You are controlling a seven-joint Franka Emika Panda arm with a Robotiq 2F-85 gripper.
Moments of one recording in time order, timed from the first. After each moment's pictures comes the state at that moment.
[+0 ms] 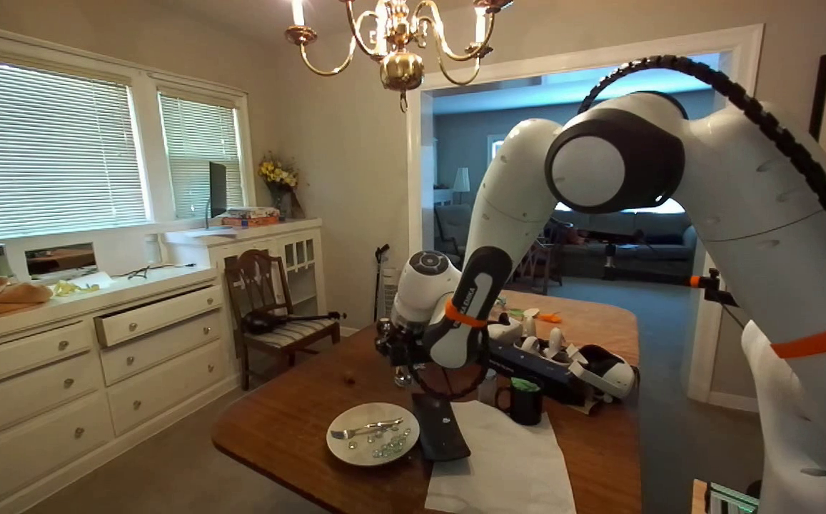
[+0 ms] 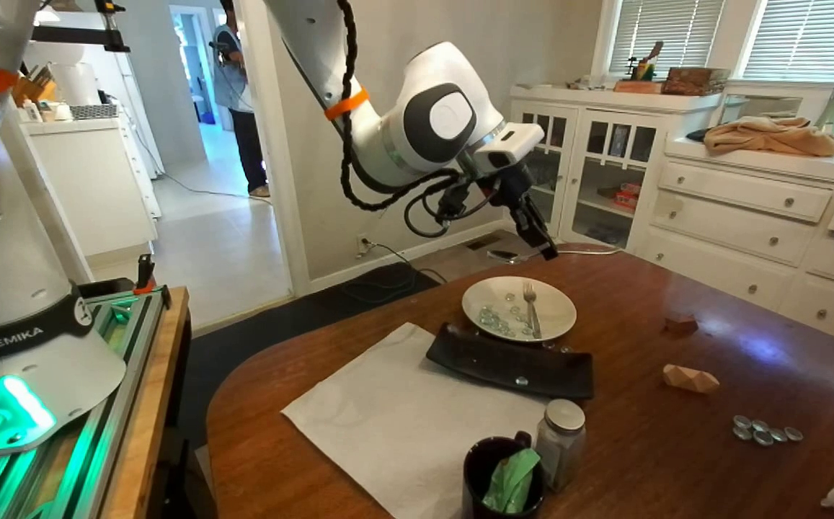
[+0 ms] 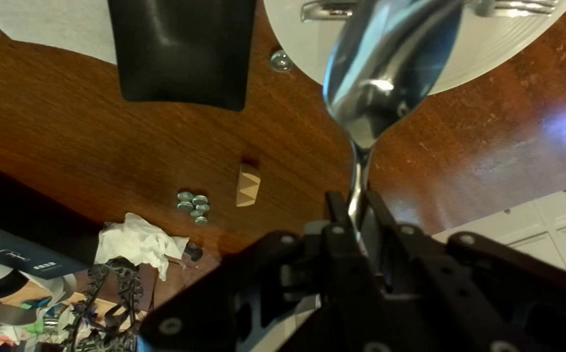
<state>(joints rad) 0.41 0.52 -0.58 -2.10 -0.44 3.14 1.01</state>
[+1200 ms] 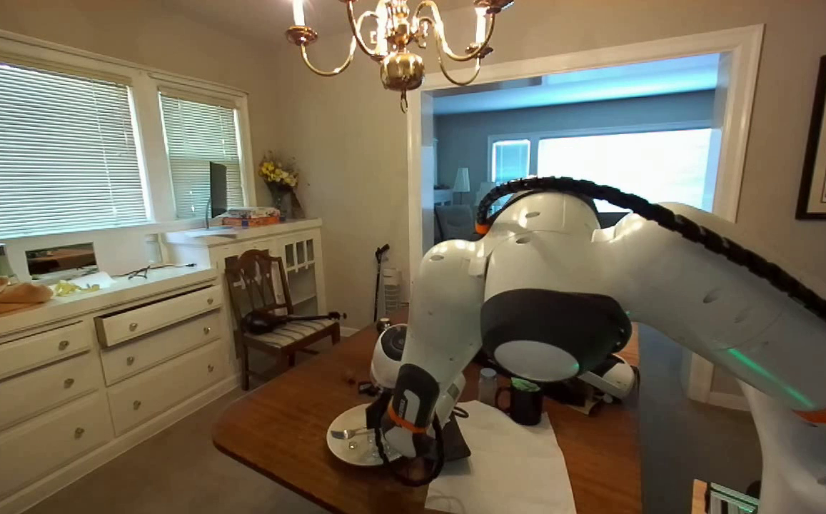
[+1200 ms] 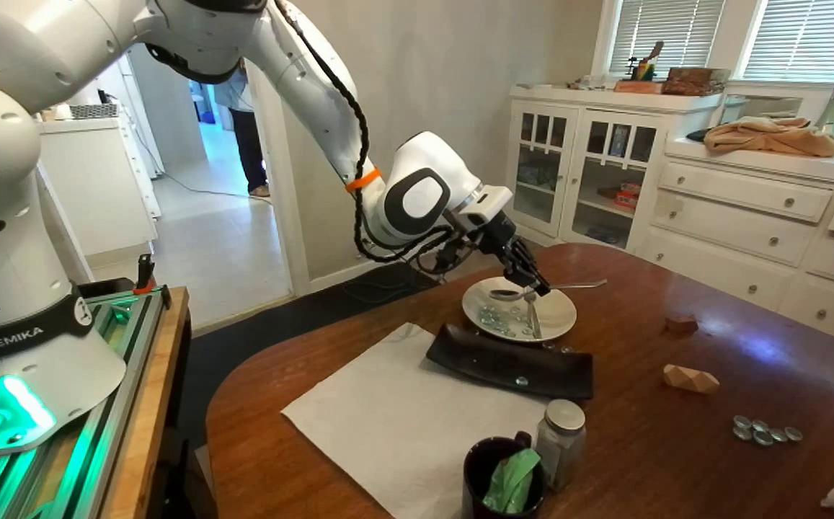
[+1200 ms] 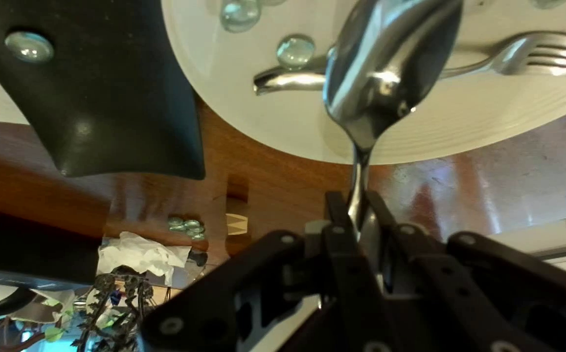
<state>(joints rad) 0.76 1.02 -0.79 -1.98 0.24 3.28 0.86</state>
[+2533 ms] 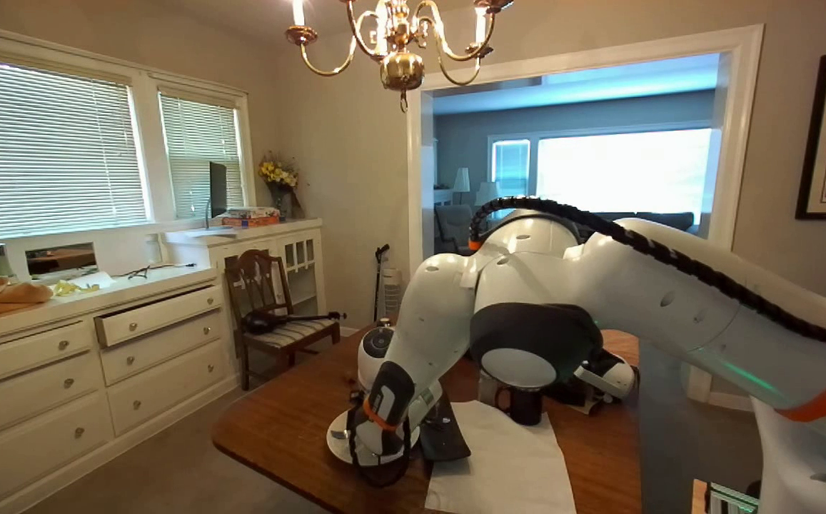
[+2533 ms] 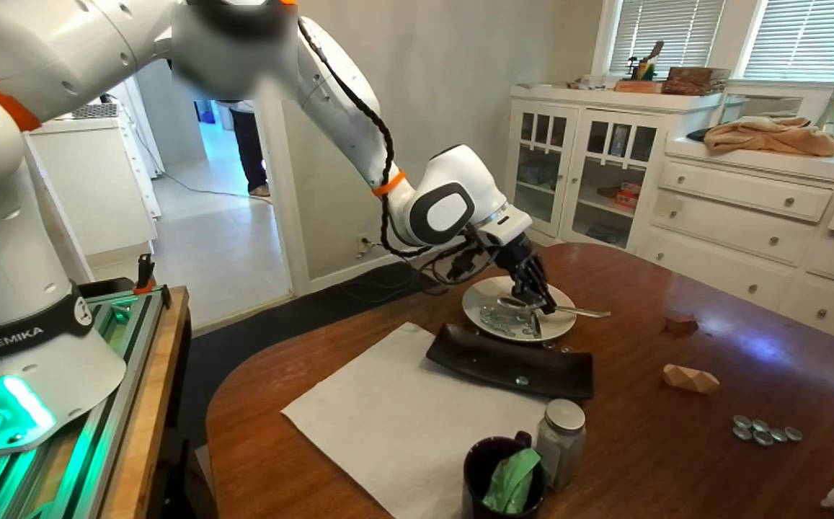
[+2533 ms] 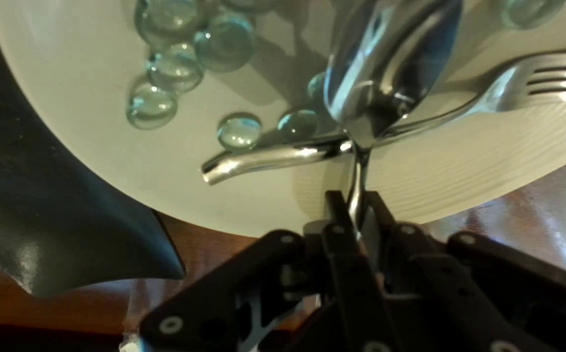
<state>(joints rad) 0.62 1.09 -0.68 -1.76 0.36 3.09 0.89</state>
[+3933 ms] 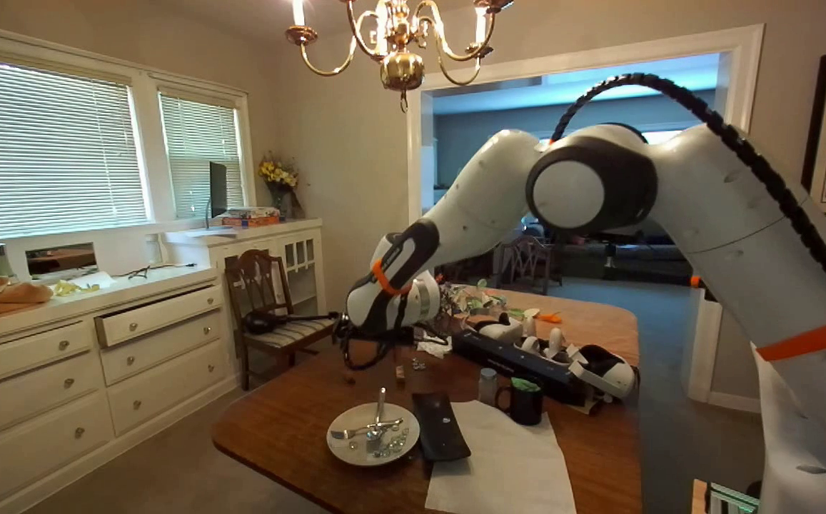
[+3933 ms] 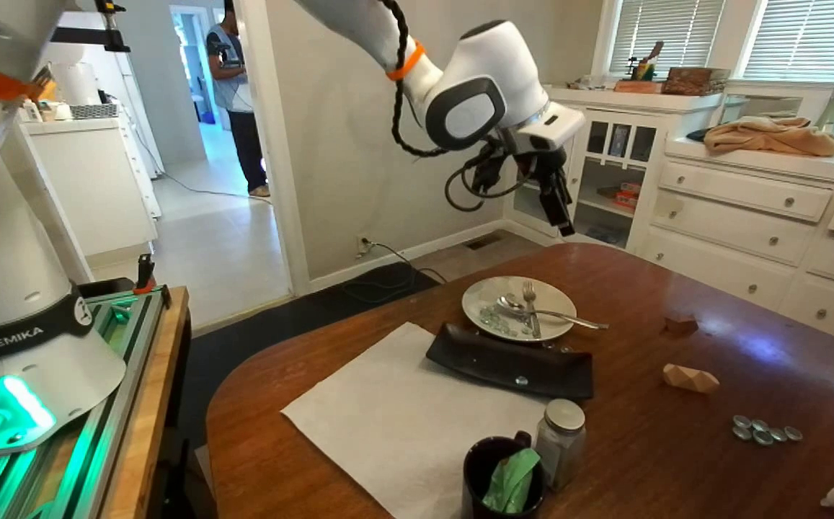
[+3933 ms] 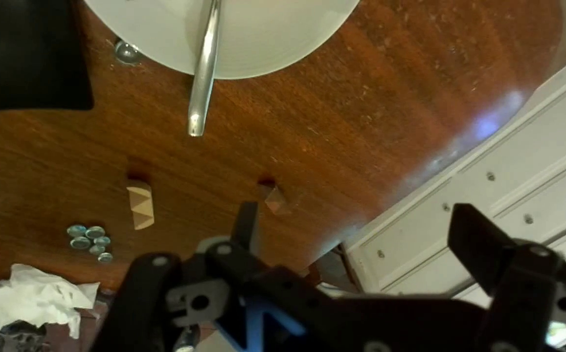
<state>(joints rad) 0.23 0.55 -0.30 -1.83 0.33 2.91 0.36</state>
